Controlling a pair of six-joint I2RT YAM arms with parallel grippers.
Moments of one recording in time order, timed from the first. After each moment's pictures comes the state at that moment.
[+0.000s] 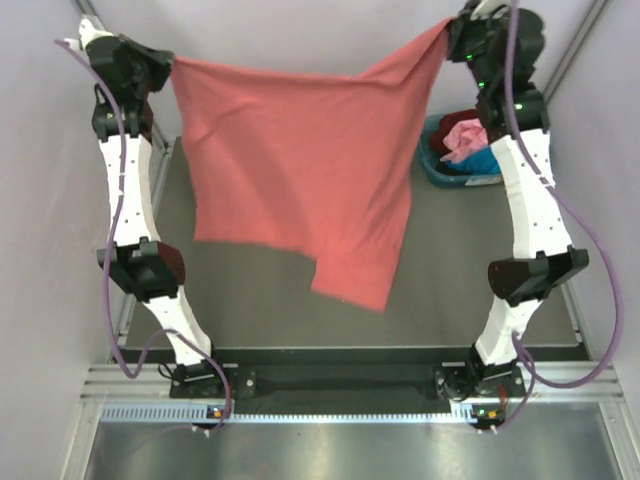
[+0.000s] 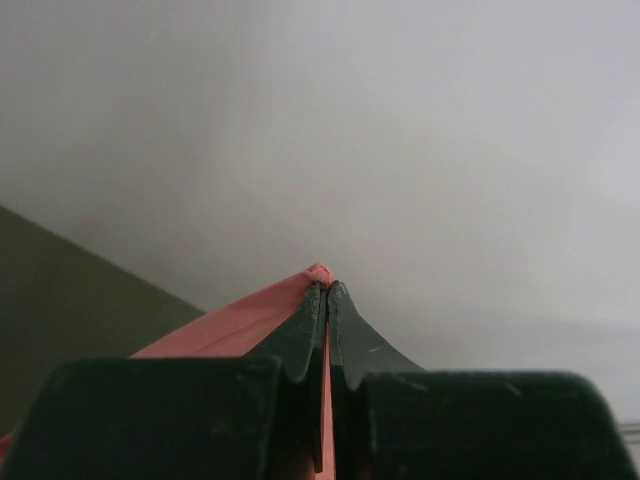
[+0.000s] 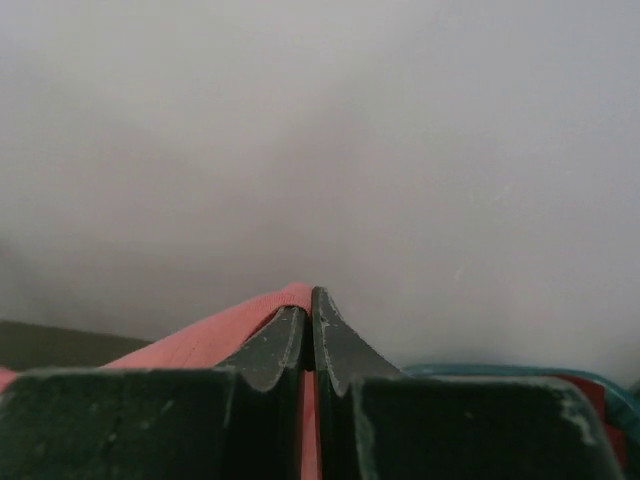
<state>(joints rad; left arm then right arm) 0.17 1.92 2.29 -0.43 0.12 -0.82 0.26 1.85 2.37 -0.39 0.08 0.00</state>
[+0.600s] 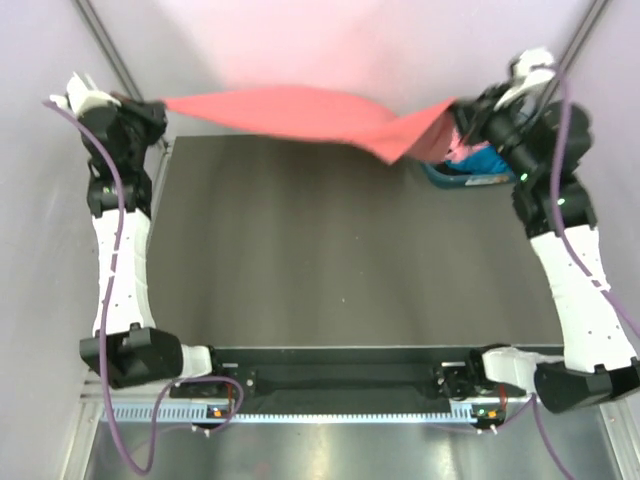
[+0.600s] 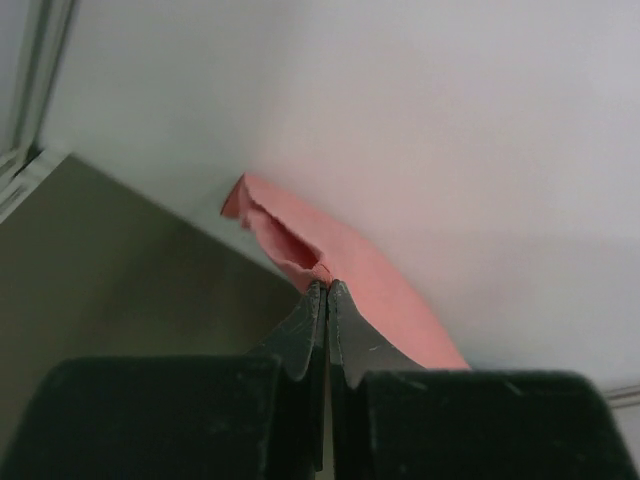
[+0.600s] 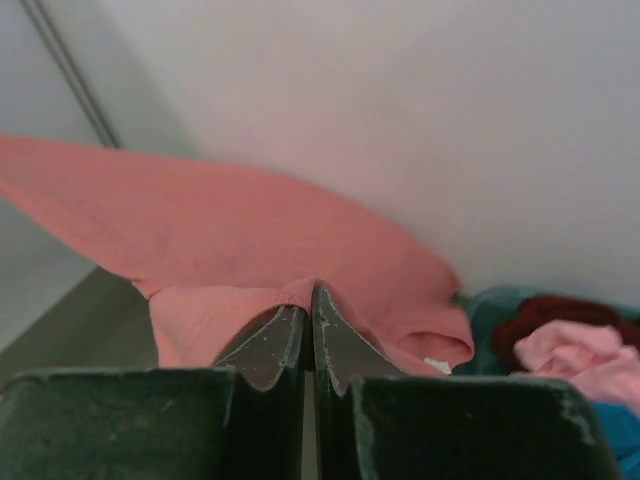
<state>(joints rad) 0.20 1.36 1.59 -0.18 0.09 -0.73 0.18 1.22 1.63 -0.24 -0.27 0.12</state>
